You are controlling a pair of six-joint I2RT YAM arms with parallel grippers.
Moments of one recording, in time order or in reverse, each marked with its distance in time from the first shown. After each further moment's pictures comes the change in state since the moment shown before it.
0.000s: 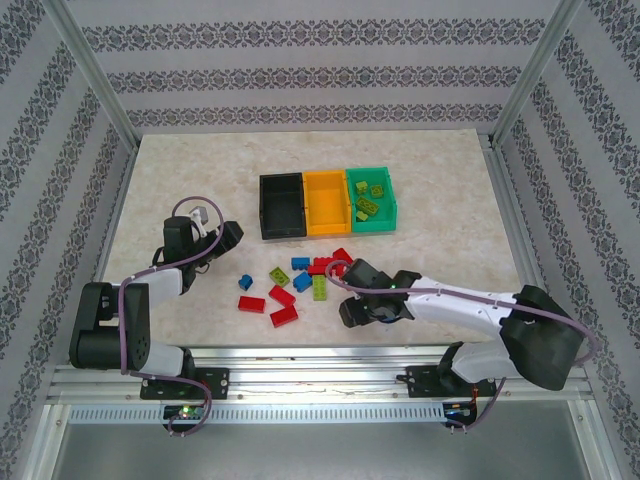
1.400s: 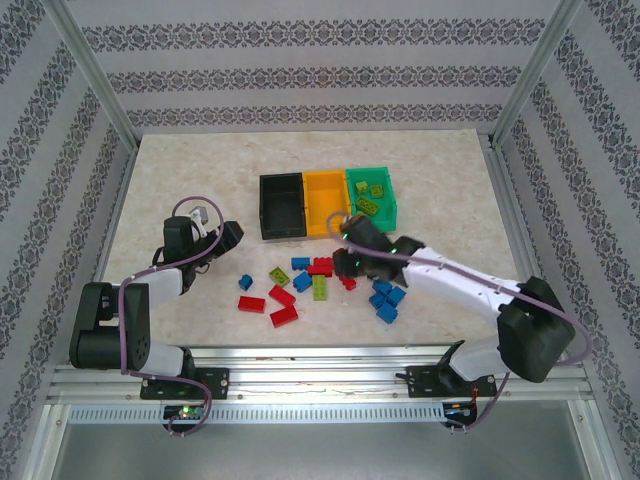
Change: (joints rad) left arm 0.000 0.000 0.000 0.000 0.004 -0.001; right arm -0.228 0.057 0.281 0.053 0.080 -0.050
